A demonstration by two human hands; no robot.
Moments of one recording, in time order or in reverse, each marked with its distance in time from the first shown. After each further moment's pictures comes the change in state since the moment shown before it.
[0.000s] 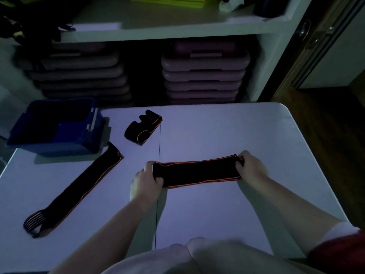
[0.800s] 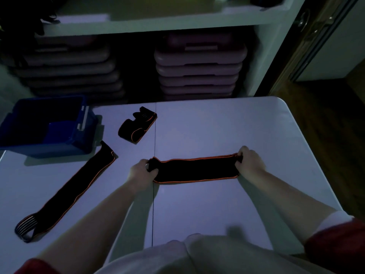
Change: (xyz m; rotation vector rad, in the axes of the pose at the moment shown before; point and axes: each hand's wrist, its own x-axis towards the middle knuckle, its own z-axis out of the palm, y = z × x) left_hand 0.046 -0.001 -0.002 -0.093 -0.232 -0.163; right_hand 0.016 0.008 0.001 -0.022 -0.064 0.040
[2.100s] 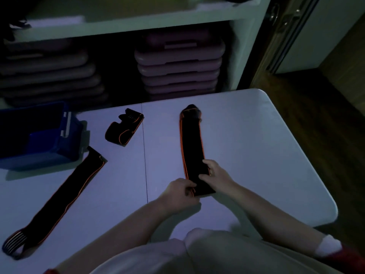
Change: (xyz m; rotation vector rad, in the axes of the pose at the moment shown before) left_hand -0.066 0.038 0.080 0.144 -0.421 0.480; right_hand -0.082 -0.043 0.044 0.536 -0.268 0.009
